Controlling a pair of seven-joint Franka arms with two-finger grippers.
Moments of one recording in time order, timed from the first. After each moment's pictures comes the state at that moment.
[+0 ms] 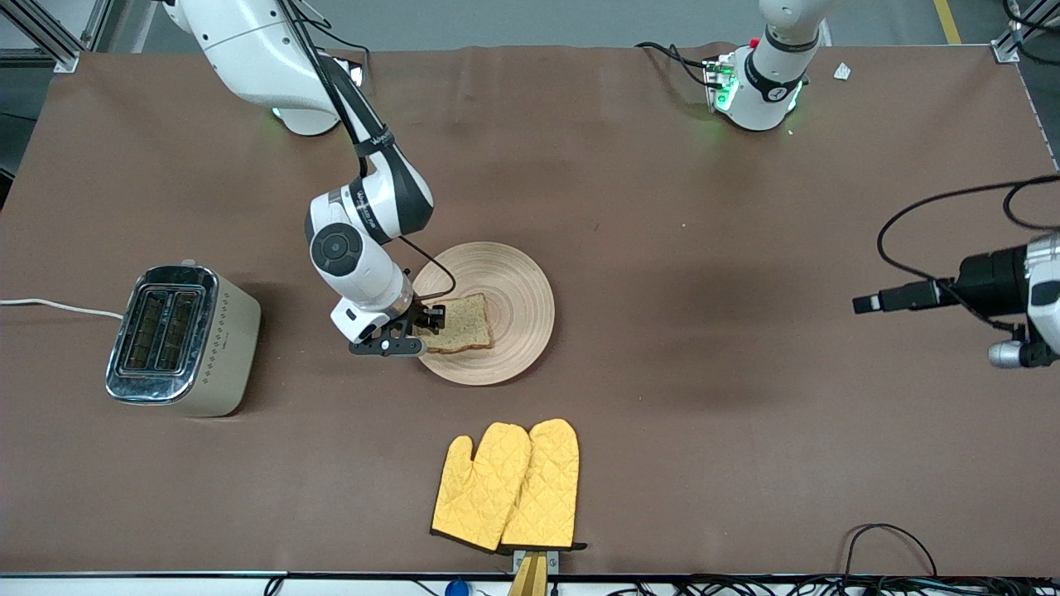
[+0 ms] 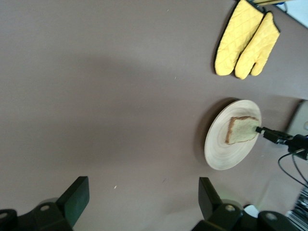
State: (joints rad) left arm 0.55 0.30 -0.58 -1.46 -0.32 1.60 -0.17; right arm 0.55 0.51 -0.07 -1.89 0.18 2.46 0.36
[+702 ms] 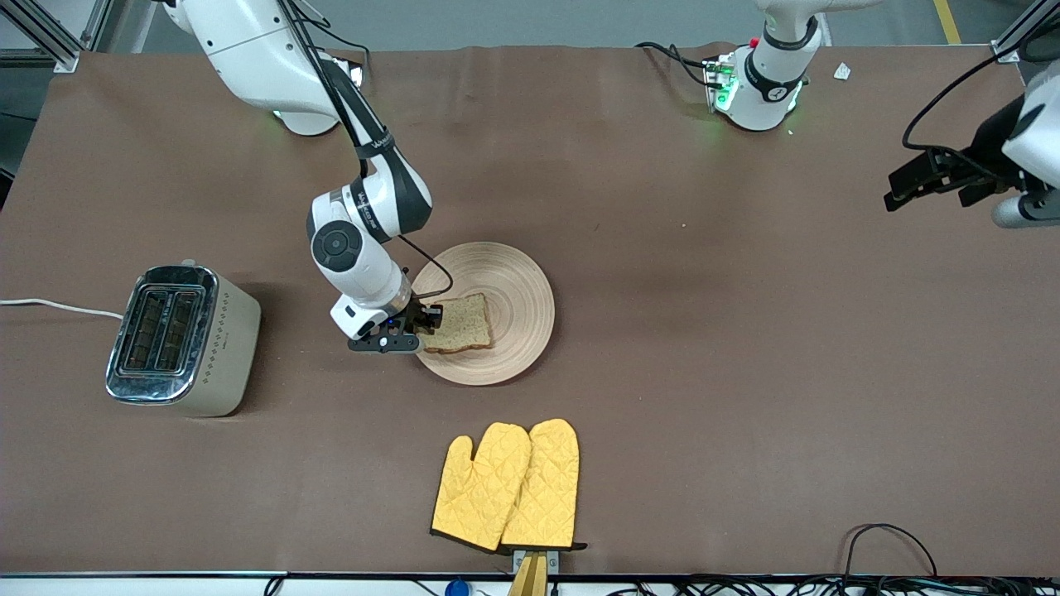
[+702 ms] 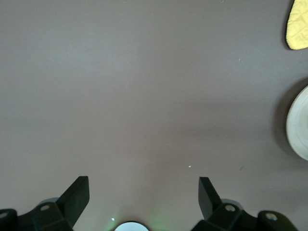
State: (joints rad) left arm 0.01 0.01 -0.13 -1.48 -0.01 1.44 -0.16; right arm 0.55 0.51 -0.07 -1.94 0.18 2.54 0.36
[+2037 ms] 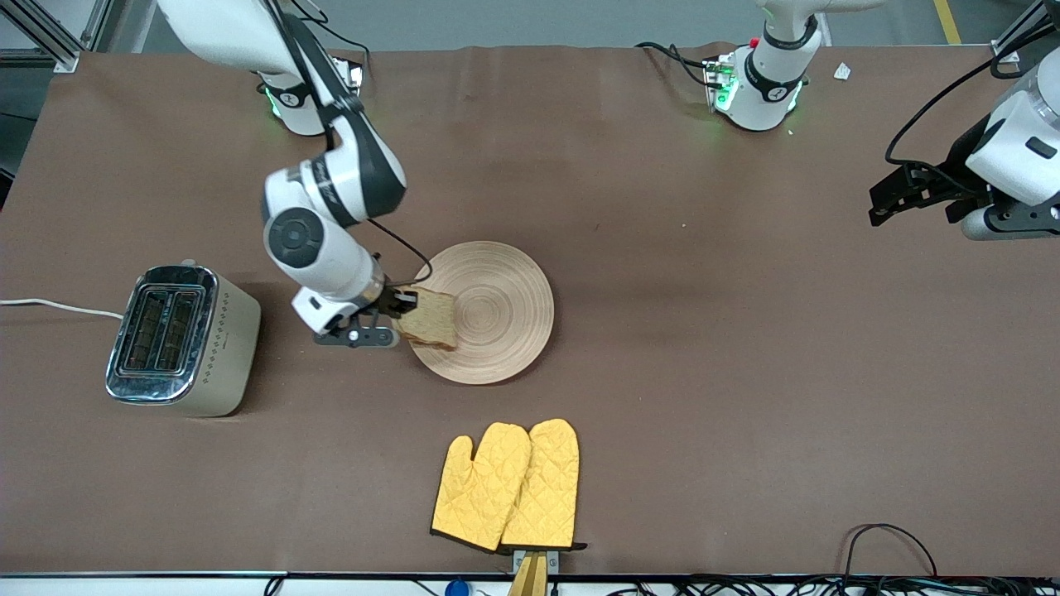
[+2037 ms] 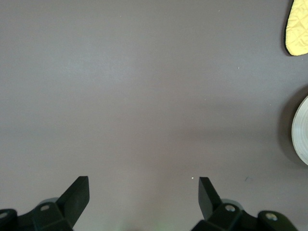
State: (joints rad) left arm -0.01 0.03 -0.13 -1.50 0.01 1.52 -0.16; right arm 0.55 0.34 -0.15 -1.82 0.15 2.09 0.36
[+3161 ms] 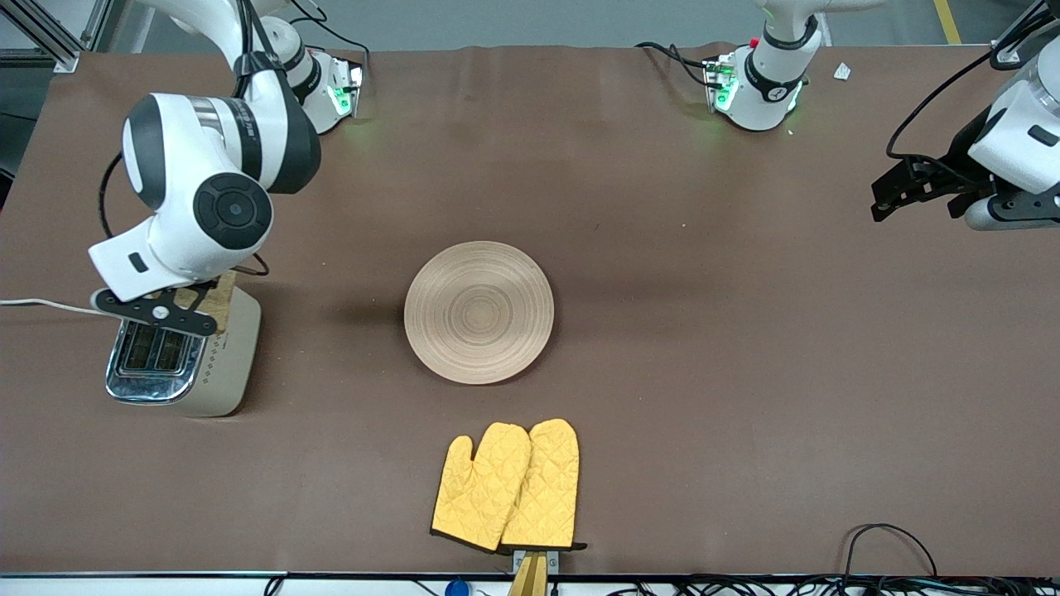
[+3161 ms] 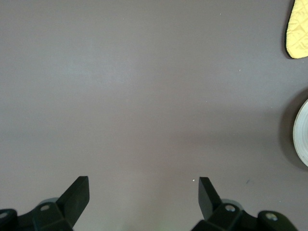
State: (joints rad) left arm 0.00 -0.01 -0.13 -1.56 0.01 1.55 -0.16; right arm 0.52 0.28 -0.24 -1.58 -0.70 1.47 0.50
